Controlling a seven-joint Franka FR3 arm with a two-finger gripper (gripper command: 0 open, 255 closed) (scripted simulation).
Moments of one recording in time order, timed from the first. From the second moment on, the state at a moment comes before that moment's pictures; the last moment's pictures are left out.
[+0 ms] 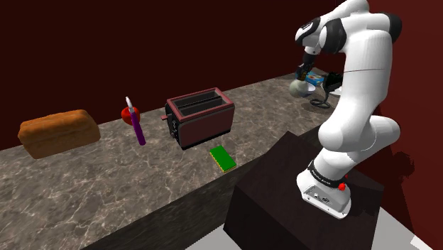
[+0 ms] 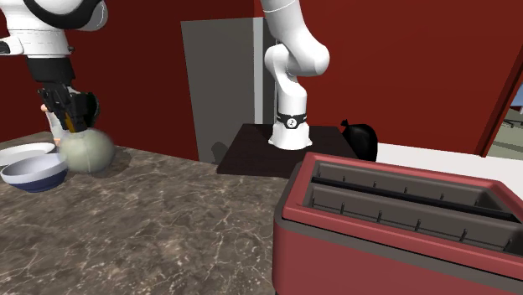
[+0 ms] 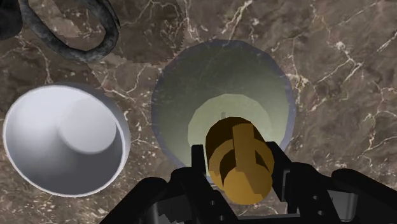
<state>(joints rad) -0.62 0.55 -0.44 -1.57 0.25 2.07 -0.86</state>
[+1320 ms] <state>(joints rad) -0.63 0.62 -0.42 -1.61 0.28 2.17 -0.88</state>
